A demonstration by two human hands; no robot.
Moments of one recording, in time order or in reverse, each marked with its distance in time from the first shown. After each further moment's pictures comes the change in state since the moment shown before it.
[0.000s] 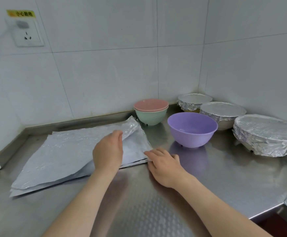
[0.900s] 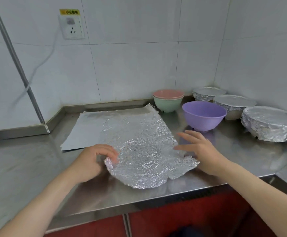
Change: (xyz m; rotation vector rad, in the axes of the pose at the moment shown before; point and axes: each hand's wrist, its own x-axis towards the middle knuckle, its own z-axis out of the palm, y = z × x) left_hand -0.105 -0.090 -0.130 -0.547 -0.494 0.100; right_hand -0.077 0.048 -0.023 -0.073 0.178 -0.382
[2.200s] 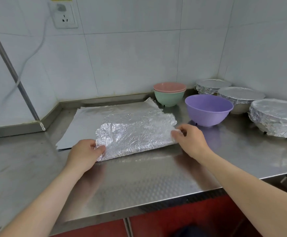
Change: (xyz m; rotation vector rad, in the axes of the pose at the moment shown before) left_hand 0.027 -0.026 0.008 0.285 0.328 -0.558; right_hand 0.056 -0.032 0.014 0.499 0.191 0.629
